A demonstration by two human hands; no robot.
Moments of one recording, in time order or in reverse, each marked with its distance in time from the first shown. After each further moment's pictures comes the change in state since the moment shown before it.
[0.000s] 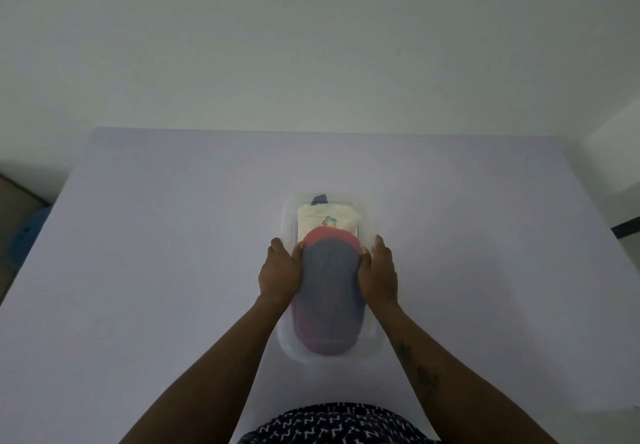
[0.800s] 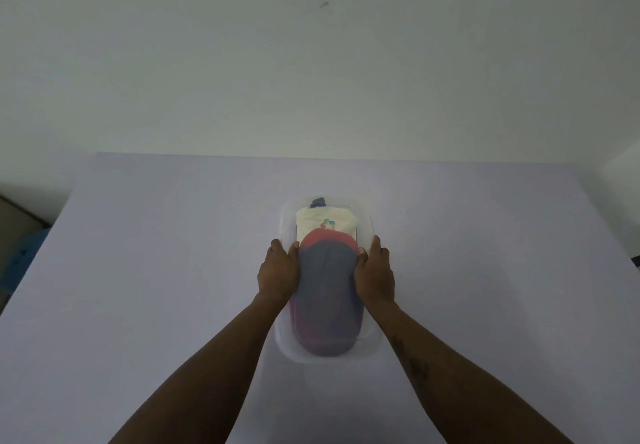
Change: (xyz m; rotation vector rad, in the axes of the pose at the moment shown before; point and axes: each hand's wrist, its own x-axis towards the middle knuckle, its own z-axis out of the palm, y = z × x) left_hand 0.066 0.033 -0.017 -0.047 0.028 -0.010; right_hand 0.069 -0.040 0.008 -0.037 0.011 -0.011
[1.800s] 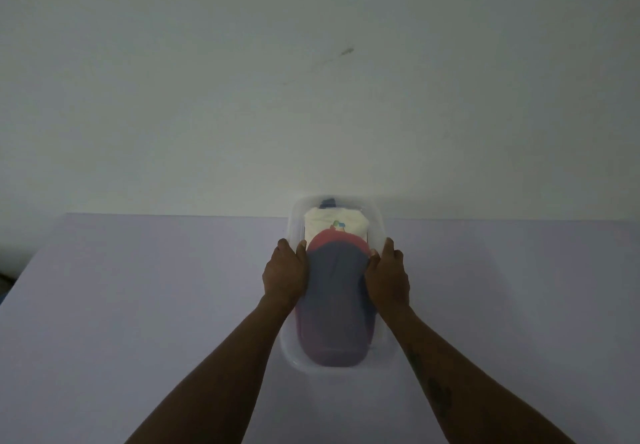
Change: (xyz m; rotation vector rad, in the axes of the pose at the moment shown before) left_hand 0.183 0.074 -0.002 0.032 0.101 0.100; right_hand 0.182 -0.066 0.023 -0.012 0.052 -0.036
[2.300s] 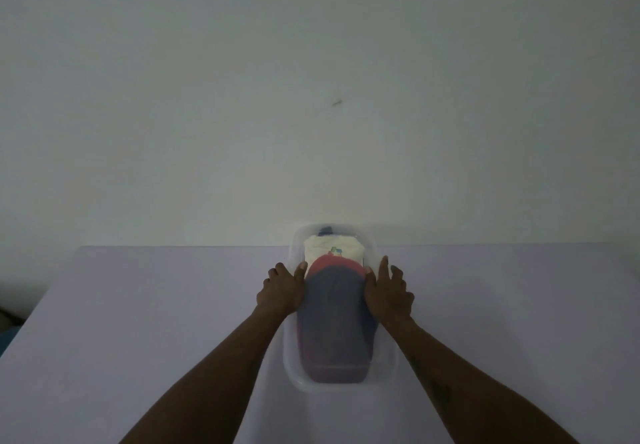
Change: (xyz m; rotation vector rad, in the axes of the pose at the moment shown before) left_hand -0.002 0.001 -0.029 0.146 -0.184 0.003; right_hand -0.004 -0.006 -0.018 -0.205 -0.069 0.017
